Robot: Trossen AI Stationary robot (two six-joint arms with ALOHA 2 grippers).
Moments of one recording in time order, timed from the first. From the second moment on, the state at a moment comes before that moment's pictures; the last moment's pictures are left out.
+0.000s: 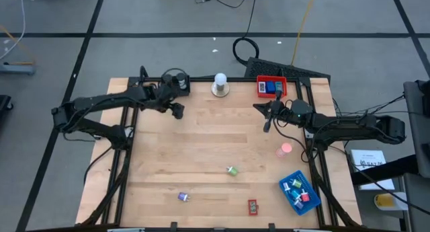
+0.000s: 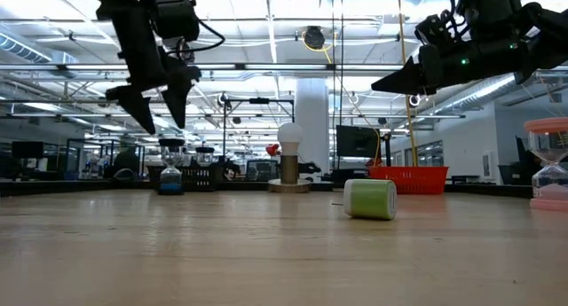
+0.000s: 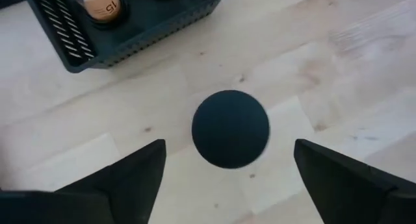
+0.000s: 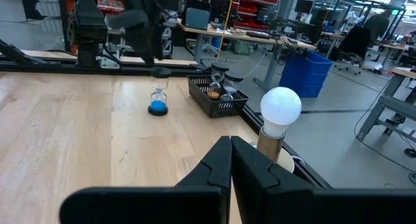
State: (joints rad) left arm 0.44 1.26 0.90 -0.78 -0.18 -0.66; right arm -0.33 0.92 0.25 0.59 0.05 -0.16
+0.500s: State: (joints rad) left arm 0.52 1.53 1.08 -0.97 -0.06 -0.63; right arm -0.33 0.92 0.25 0.63 0.05 -0.16
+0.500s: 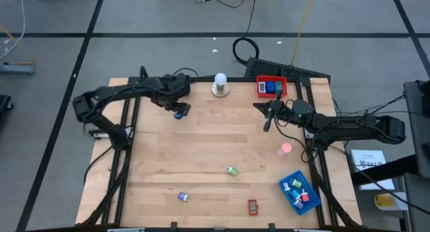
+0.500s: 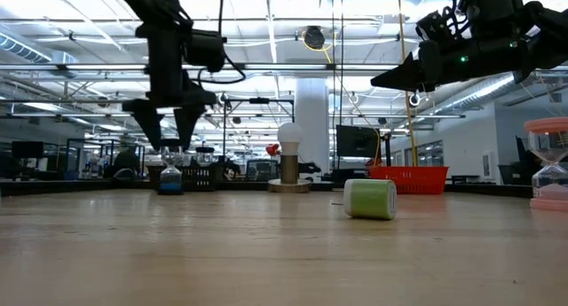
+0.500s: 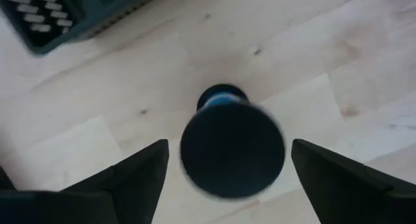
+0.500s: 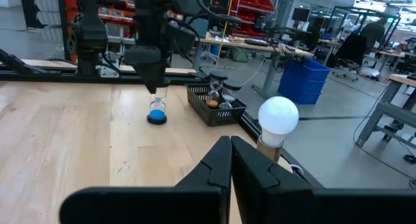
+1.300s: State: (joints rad) left arm 0.51 1.60 1.13 -1.01 -0.07 -0.58; right arm -0.33 0.92 0.25 0.63 0.05 -0.17
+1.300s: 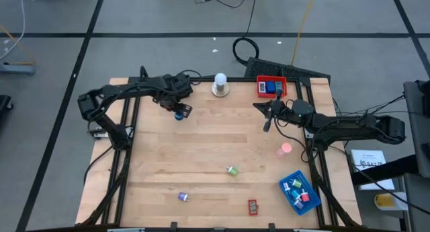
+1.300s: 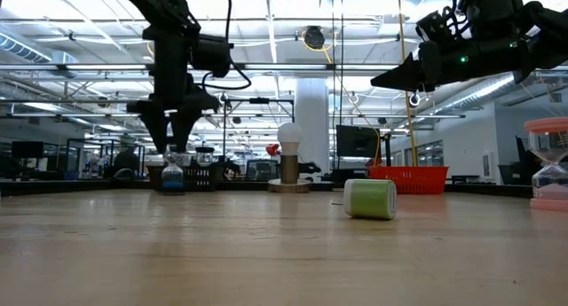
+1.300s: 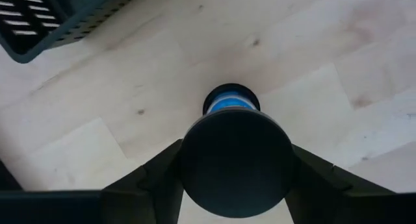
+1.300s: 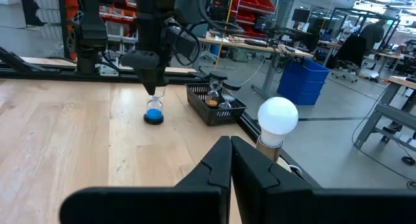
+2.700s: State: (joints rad) left arm 0.79 1.77 1.48 -1.10 -0.22 -0.38; right arm -0.33 0.92 0.25 0.62 0.05 -0.17
